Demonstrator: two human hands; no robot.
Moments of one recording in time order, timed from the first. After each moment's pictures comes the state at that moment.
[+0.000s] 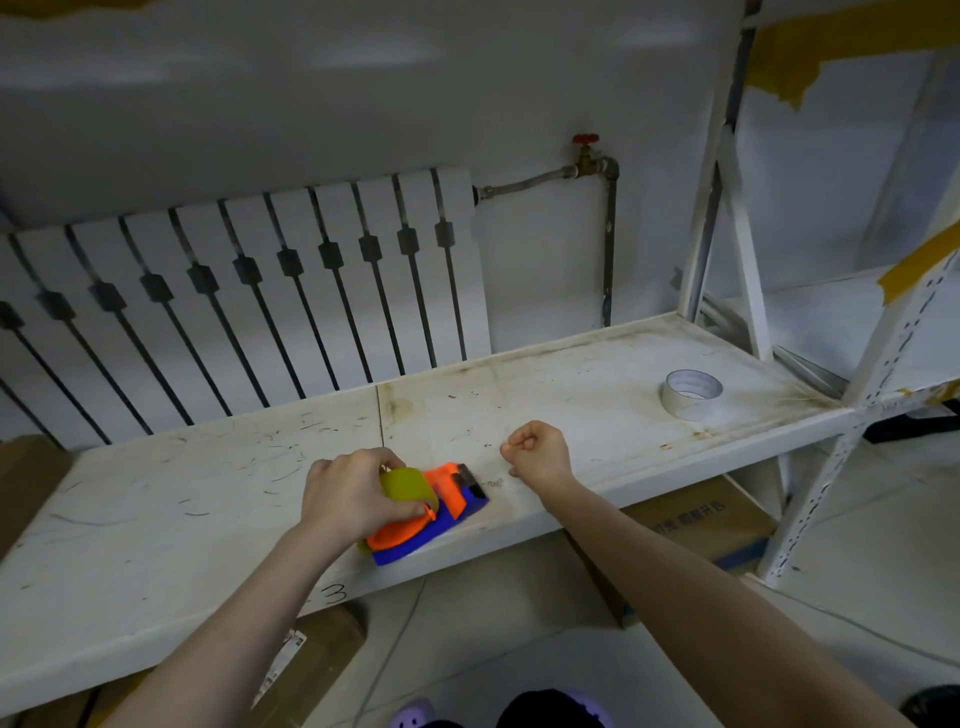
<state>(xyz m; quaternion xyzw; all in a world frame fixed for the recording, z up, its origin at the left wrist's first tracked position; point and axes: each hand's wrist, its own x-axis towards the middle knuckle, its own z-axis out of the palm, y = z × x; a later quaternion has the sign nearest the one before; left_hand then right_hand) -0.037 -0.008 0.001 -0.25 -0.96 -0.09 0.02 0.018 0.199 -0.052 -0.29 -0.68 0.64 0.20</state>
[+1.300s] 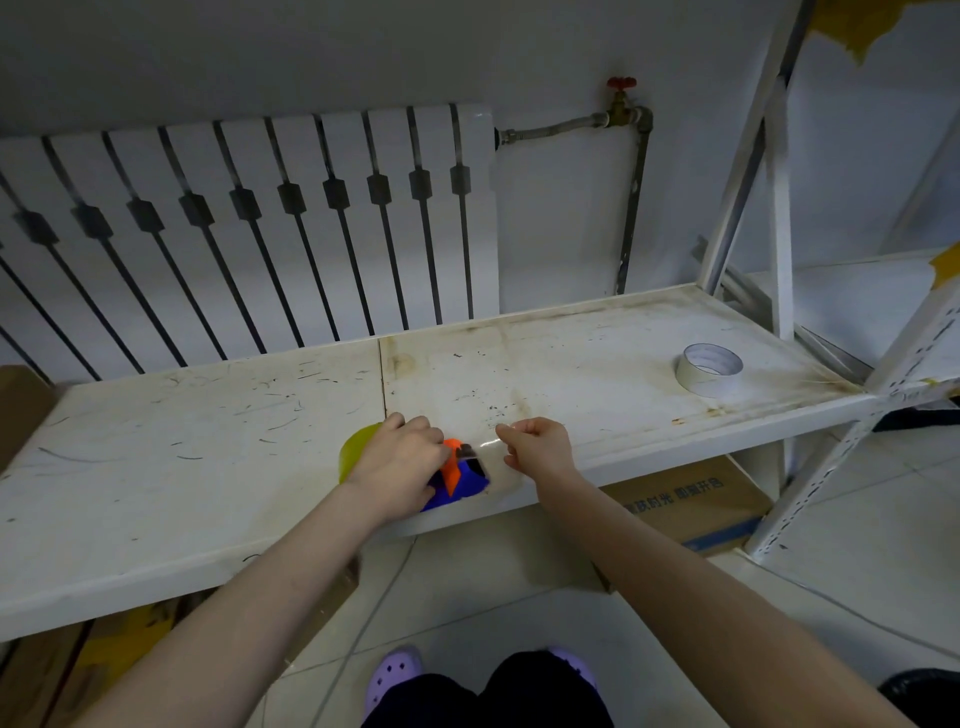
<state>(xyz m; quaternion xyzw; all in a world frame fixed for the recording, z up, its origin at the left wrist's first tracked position) -0.036 0.017 -0.030 -0.48 -0.86 0.15 0.06 0.018 0.184 -0.082 -0.33 -0.62 0.70 0.16</state>
